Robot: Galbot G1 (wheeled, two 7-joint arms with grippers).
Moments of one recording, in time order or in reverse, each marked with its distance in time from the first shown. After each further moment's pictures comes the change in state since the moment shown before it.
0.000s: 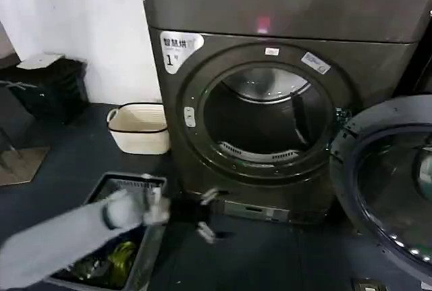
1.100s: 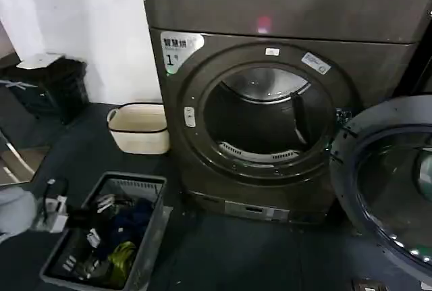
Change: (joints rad) left arm -0.163 0.443 0.149 0.030 0.217 -0.002 0.103; right arm 0.021 -0.016 -0.021 -0.007 -0.012 0.008 -0.010
